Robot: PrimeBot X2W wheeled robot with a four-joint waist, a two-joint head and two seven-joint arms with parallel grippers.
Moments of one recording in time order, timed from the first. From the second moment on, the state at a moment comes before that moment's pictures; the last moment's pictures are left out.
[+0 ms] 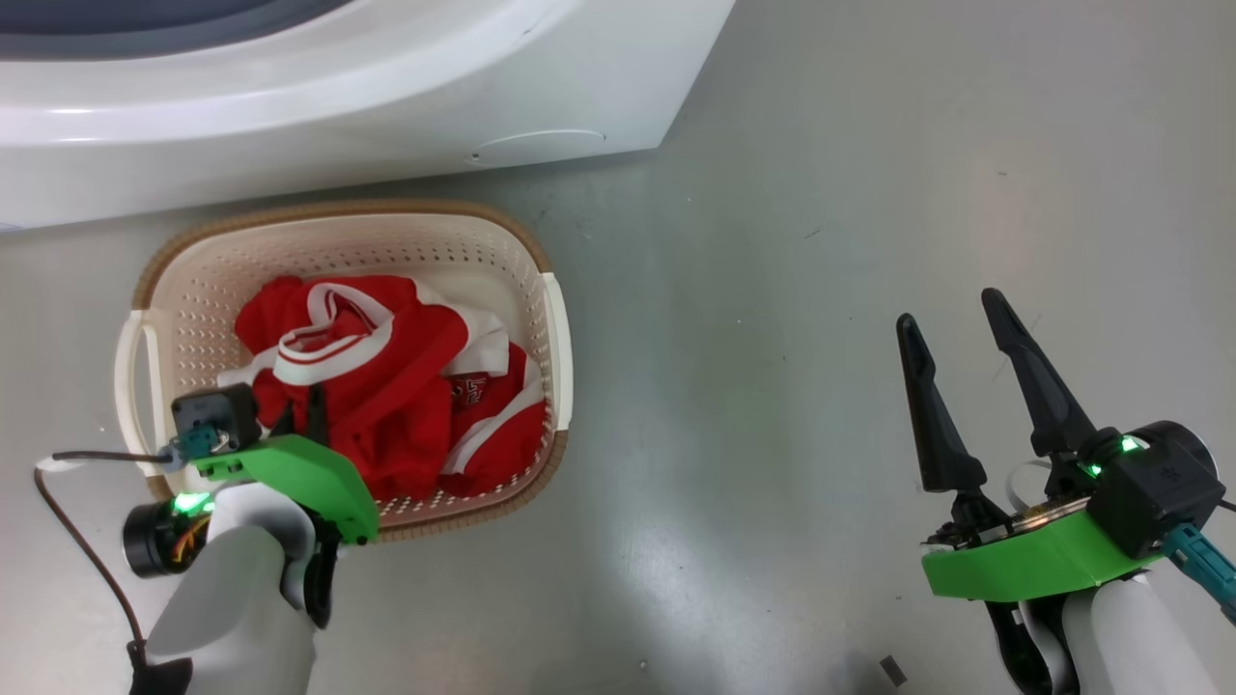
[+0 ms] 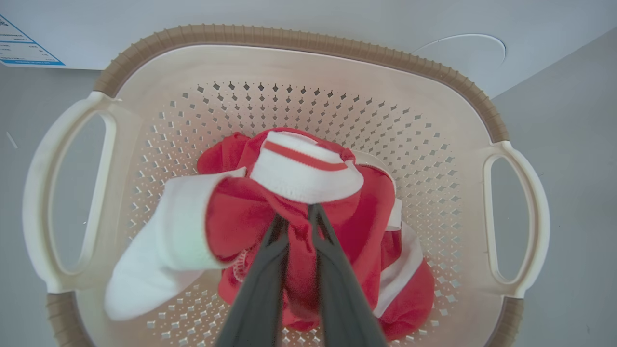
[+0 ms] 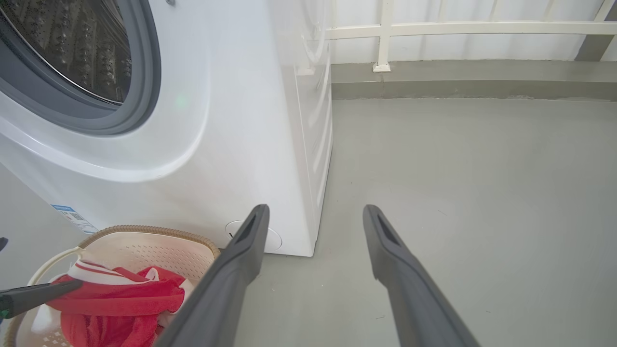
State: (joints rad) left arm -0.76 0.07 -0.14 1.18 -0.40 -0.03 -0.25; right arm -0.15 -0.04 0.05 -0.01 0.22 0.12 -0.26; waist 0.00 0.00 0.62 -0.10
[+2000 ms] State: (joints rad) left arm -0.15 0.04 -0.12 0.21 -0.25 0.01 -0.25; right arm 0.04 -0.04 0.00 0.05 0.19 0.12 -0.26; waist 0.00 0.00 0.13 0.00
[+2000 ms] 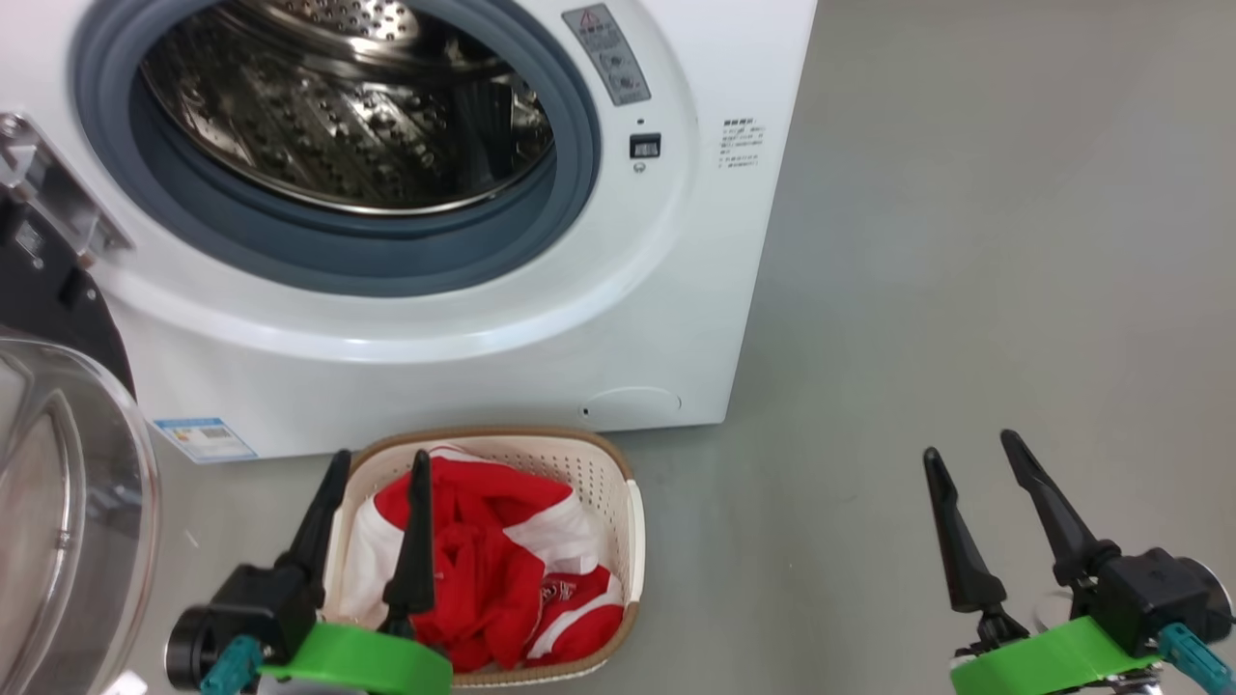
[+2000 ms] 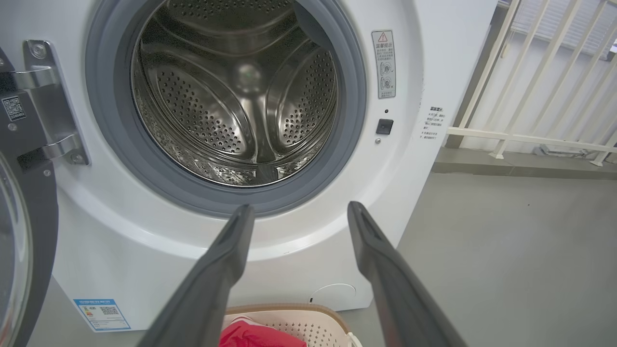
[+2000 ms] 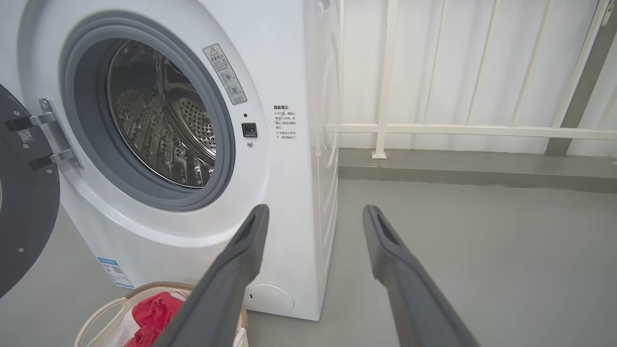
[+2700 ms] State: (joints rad) left arm 0.07 0.05 -0.11 0.06 -0.25 0.10 -0.20; right arm 0.15 -0.04 -0.04 0.02 0.18 0.12 -0.26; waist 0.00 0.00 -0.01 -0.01
